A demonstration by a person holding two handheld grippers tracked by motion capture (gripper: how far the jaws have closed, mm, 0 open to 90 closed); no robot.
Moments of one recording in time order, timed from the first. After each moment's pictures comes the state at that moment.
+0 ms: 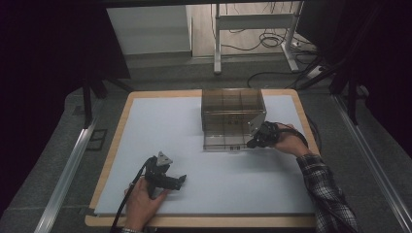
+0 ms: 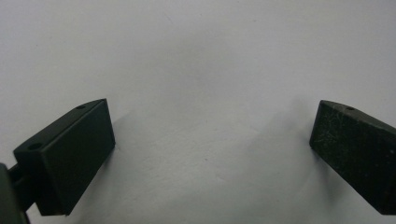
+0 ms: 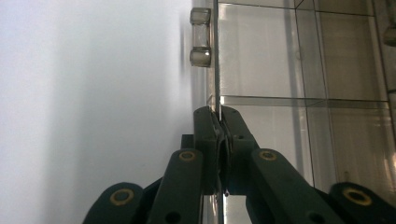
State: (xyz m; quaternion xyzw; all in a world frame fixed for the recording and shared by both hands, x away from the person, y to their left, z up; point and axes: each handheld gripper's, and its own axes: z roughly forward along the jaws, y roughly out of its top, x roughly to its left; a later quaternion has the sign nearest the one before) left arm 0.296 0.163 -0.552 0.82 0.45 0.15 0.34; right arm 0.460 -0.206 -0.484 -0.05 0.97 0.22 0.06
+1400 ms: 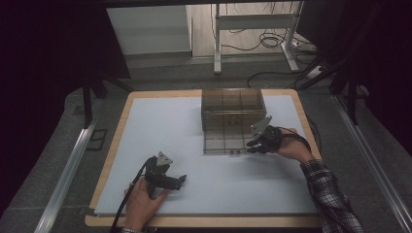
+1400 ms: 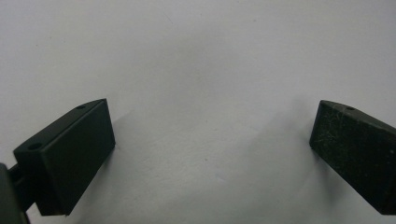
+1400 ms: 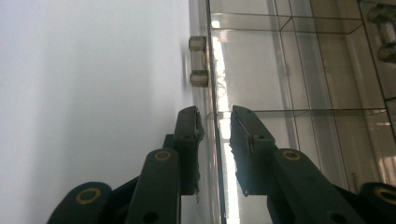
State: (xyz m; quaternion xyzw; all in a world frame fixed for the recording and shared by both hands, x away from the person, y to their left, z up) left arm 0.296 0.163 -0.552 0.81 0.45 0.15 0.34; right arm 0.437 -0.211 -0.479 -0.04 0.96 0.25 0.08
